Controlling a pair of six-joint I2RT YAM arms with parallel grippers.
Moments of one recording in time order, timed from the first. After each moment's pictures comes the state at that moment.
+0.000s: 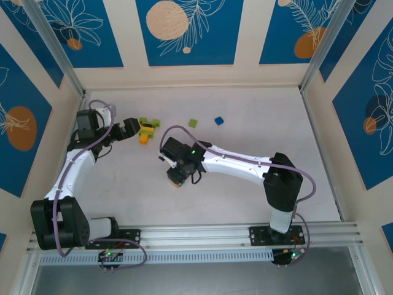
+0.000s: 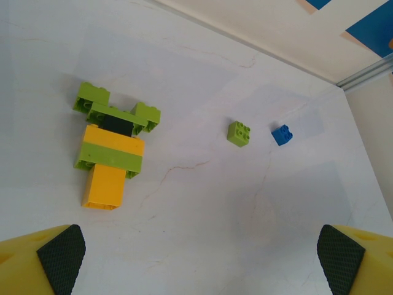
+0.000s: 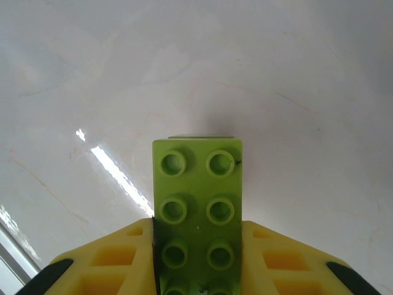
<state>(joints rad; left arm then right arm) 0.09 1.27 0.93 -0.31 0.58 -0.33 1.07 1.80 1.45 -0.82 0.01 0.17</state>
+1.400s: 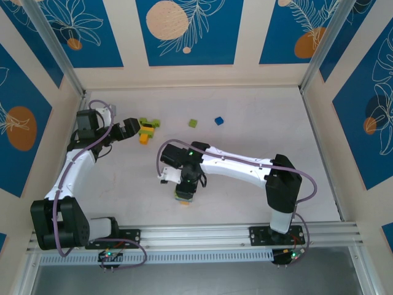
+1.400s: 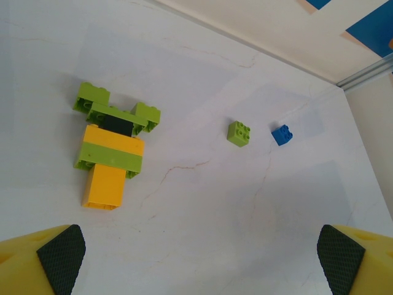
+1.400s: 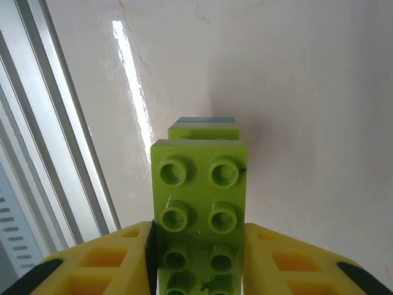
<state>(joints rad) 0.09 1.27 0.93 -0.31 0.58 -0.33 1.11 1.80 1.51 -1.14 -0.13 -0.25</state>
